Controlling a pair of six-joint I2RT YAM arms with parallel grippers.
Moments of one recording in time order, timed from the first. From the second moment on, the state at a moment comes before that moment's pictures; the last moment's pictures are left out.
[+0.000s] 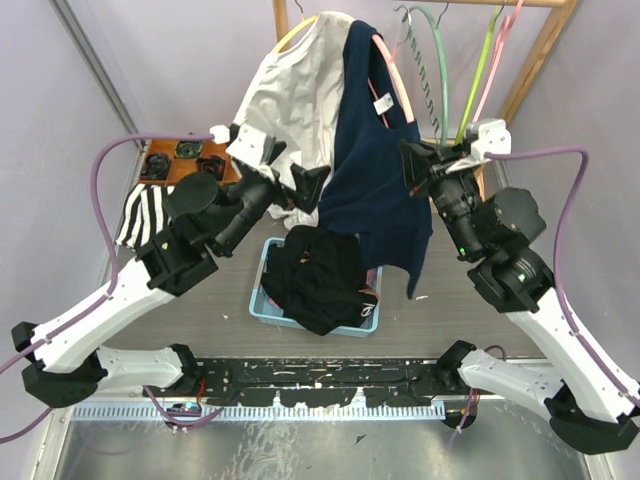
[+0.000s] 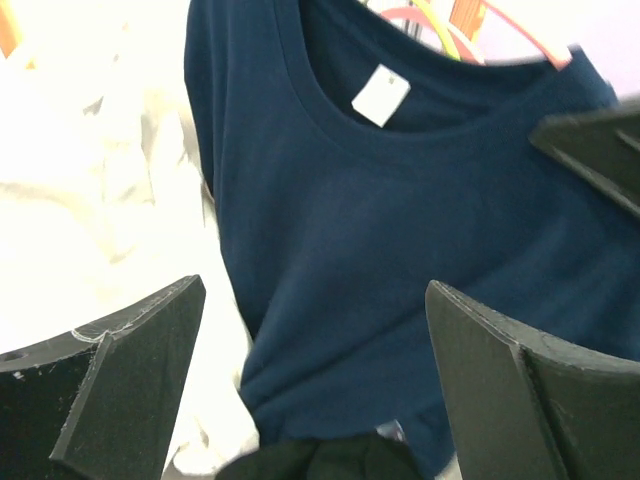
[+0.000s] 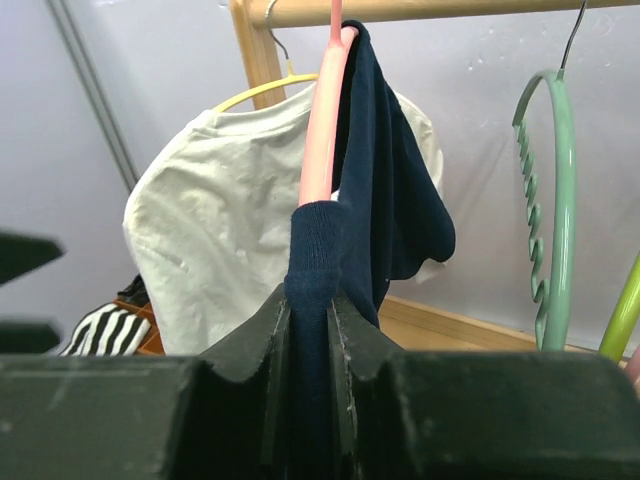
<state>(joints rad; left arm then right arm) -1.02 1.13 1.38 -0.08 -0.38 -0.01 0.70 0.92 1.31 -0.08 0.33 0.03</state>
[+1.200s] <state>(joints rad) -0.80 1.74 1.91 0.00 -0.11 -0.08 0.70 0.73 1.11 -0.14 0.29 0.05</state>
